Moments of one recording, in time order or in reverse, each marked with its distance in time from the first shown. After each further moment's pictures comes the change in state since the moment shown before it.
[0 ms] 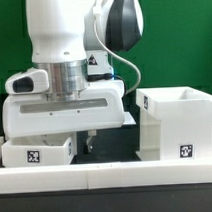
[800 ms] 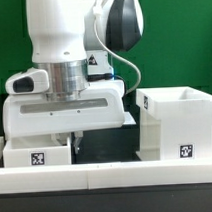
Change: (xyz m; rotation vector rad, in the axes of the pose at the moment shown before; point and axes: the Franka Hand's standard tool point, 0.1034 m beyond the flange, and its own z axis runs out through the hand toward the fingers) arm 0.000 0.000 0.000 0.000 0.000 -0.001
